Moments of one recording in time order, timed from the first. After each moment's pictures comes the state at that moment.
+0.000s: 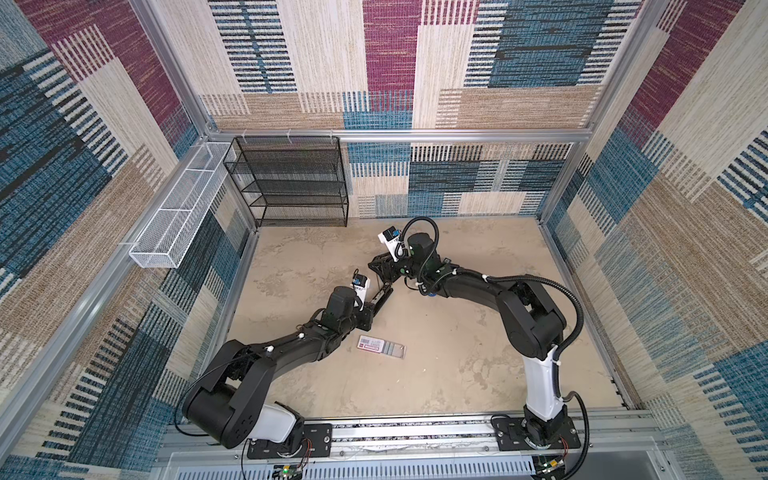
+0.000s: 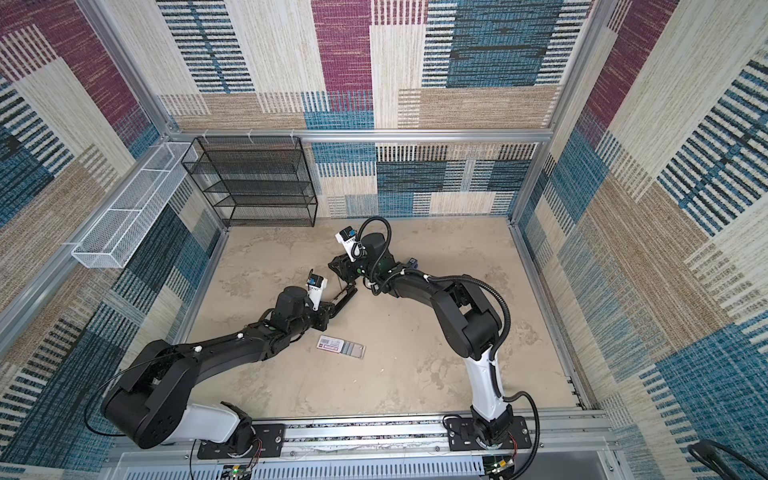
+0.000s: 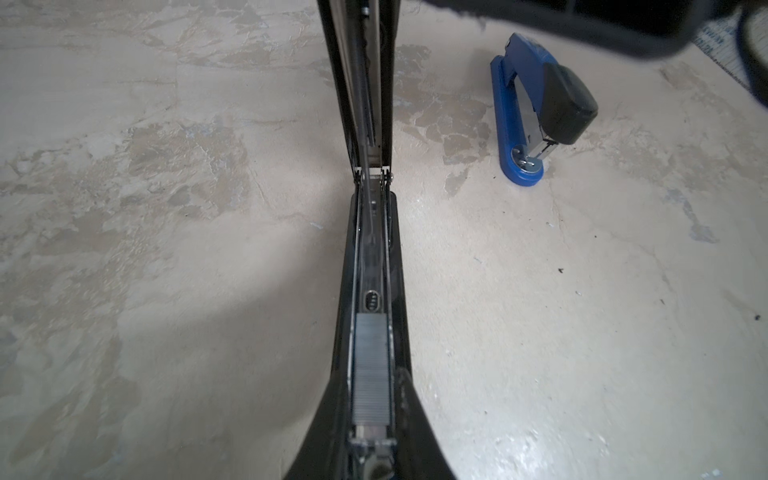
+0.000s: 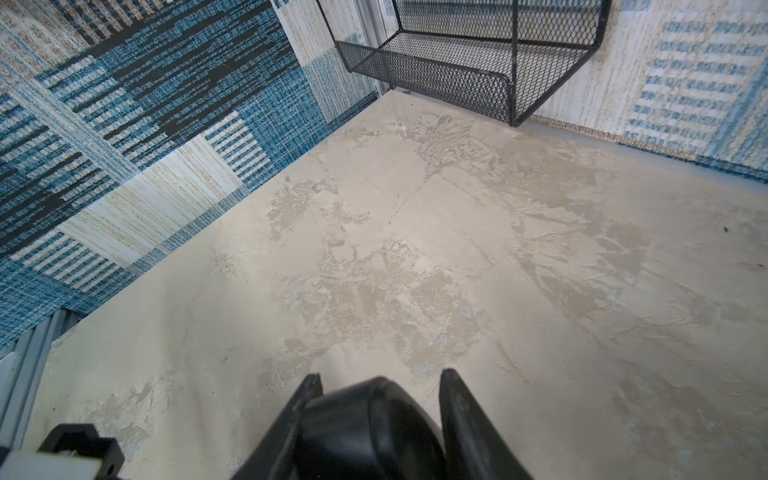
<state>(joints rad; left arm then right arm) -0.51 1.43 0.58 0.24 0.05 -0.18 0.63 2.04 1.41 0.23 -0.42 0.15</state>
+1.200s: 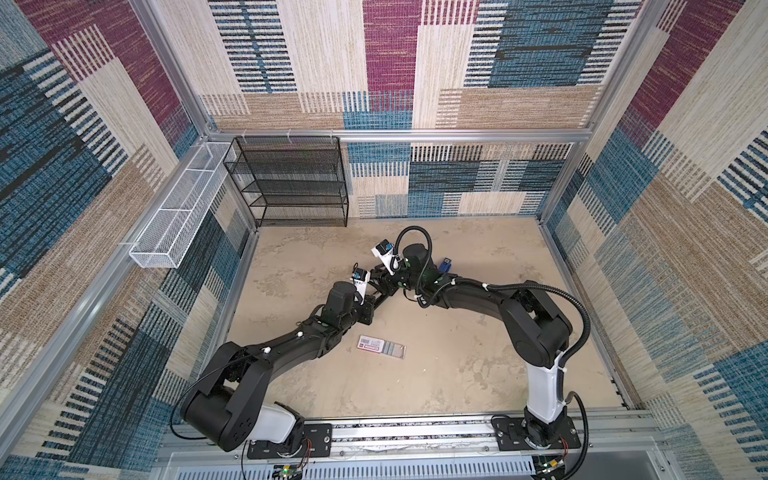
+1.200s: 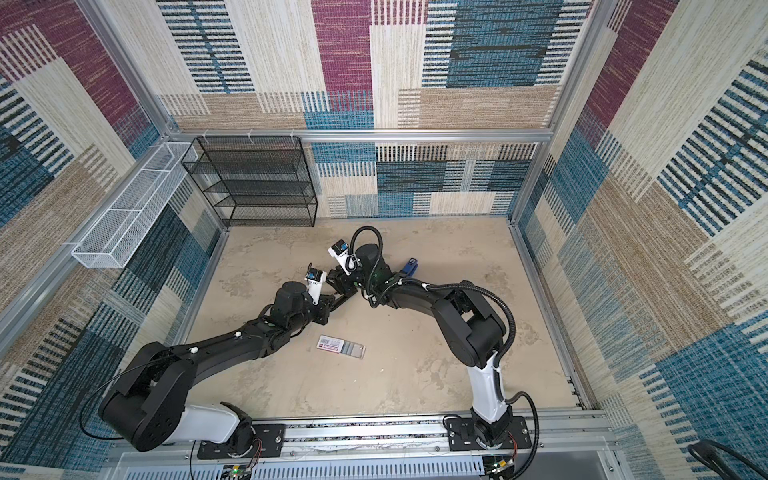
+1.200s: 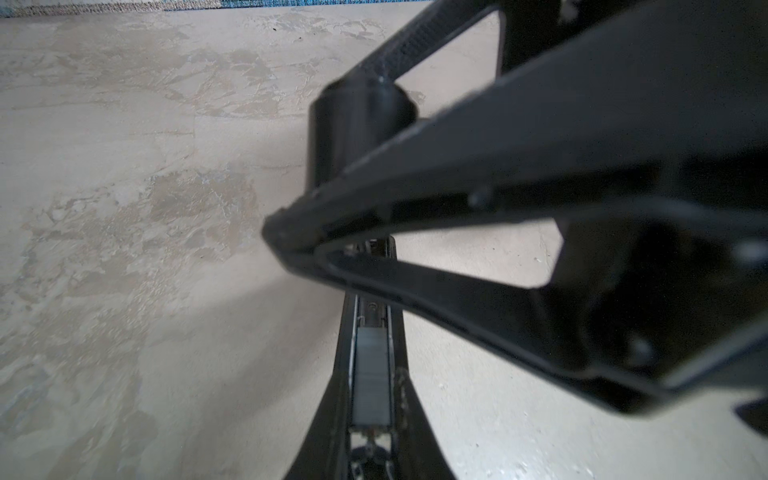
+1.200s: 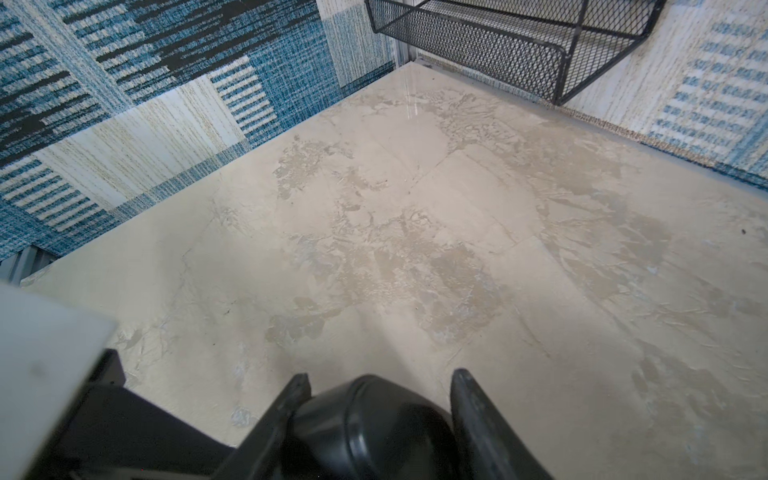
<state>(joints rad) -0.51 1.42 0.61 0.24 0.04 -0.18 0.70 1.98 1.31 0.23 -0.36 0.04</state>
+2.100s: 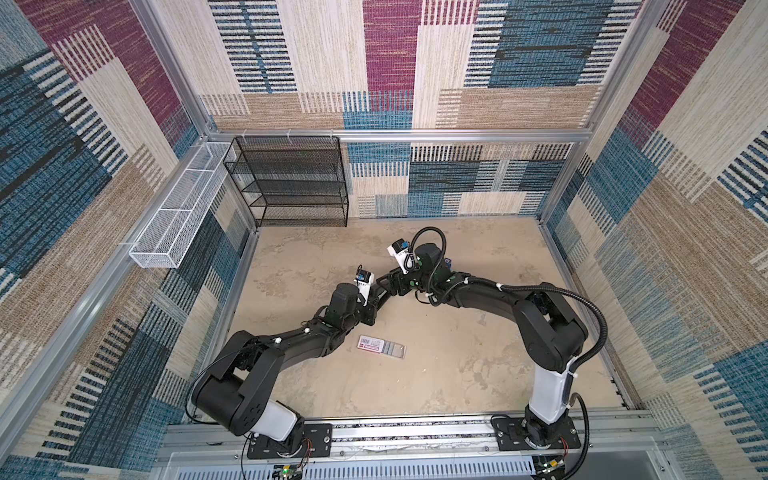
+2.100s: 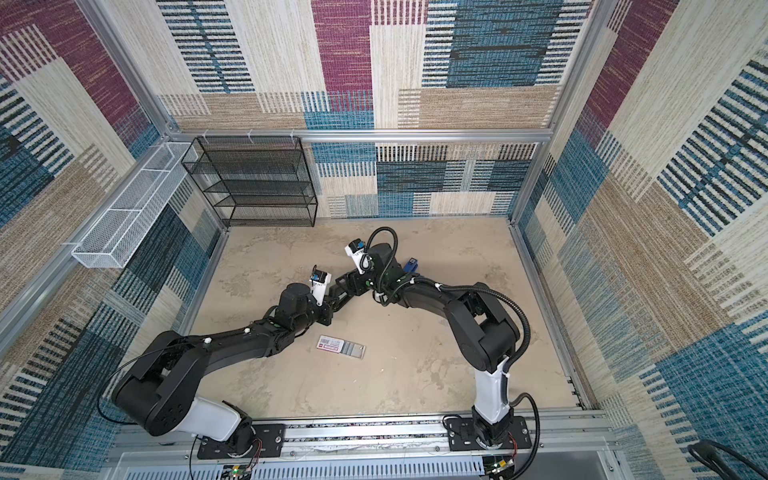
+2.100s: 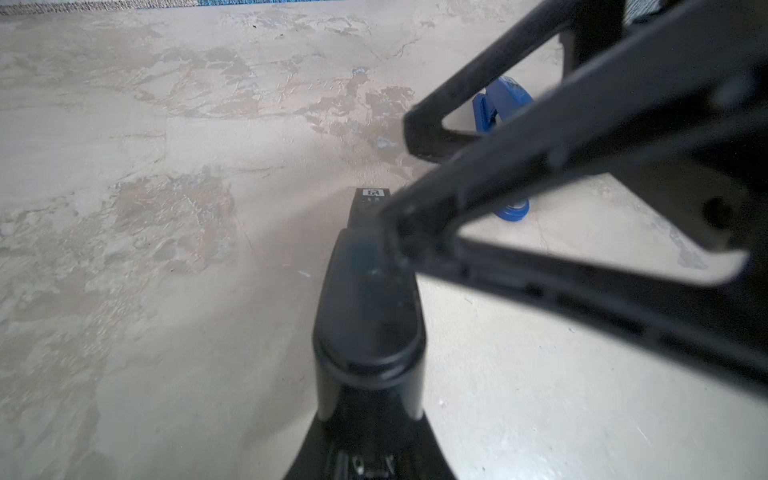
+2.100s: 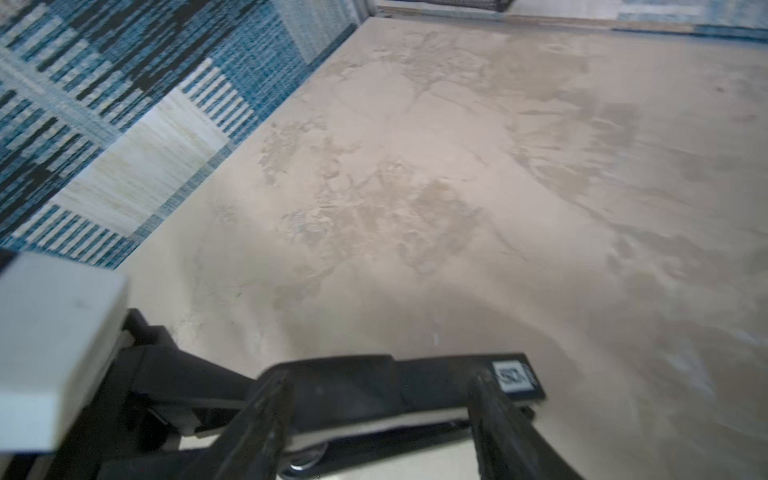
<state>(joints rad) -0.52 1.52 0.60 0.38 0.05 -0.16 0.60 1.88 1.20 0.14 -0.37 0.22</state>
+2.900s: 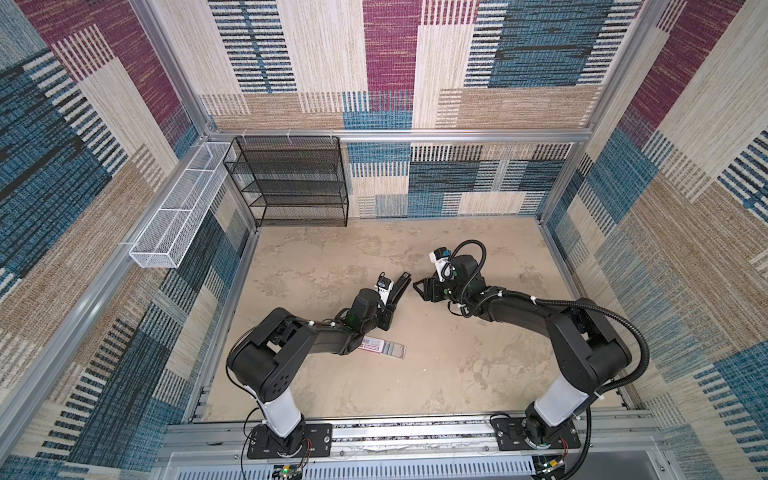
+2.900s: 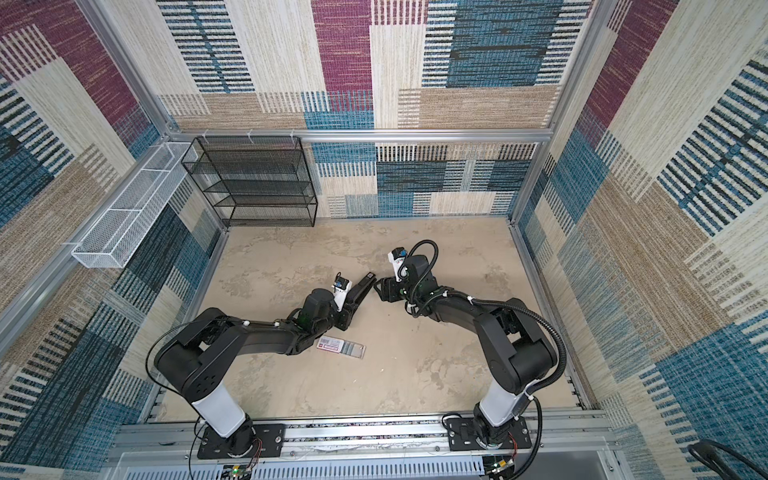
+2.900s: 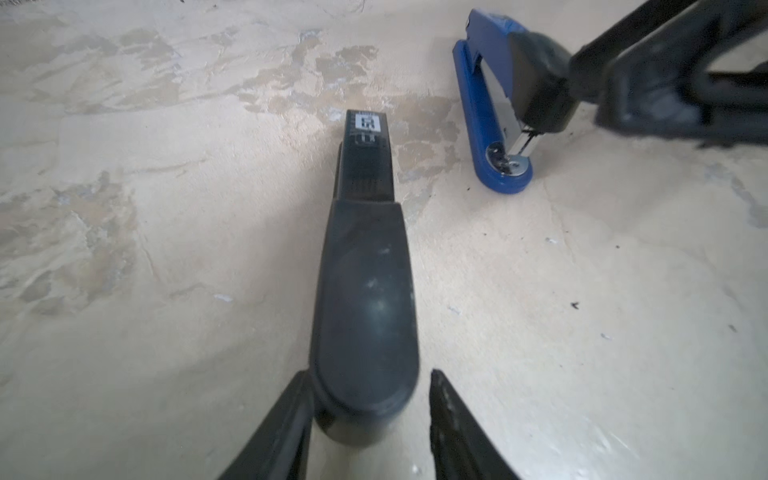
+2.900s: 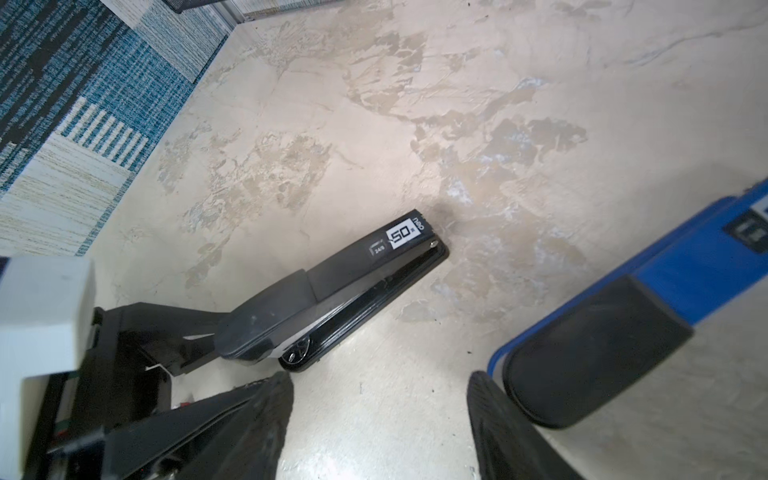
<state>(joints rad) -0.64 1.68 0.66 0.46 -0.05 -0.11 0.47 1.67 0.89 0.17 -0.29 0.31</state>
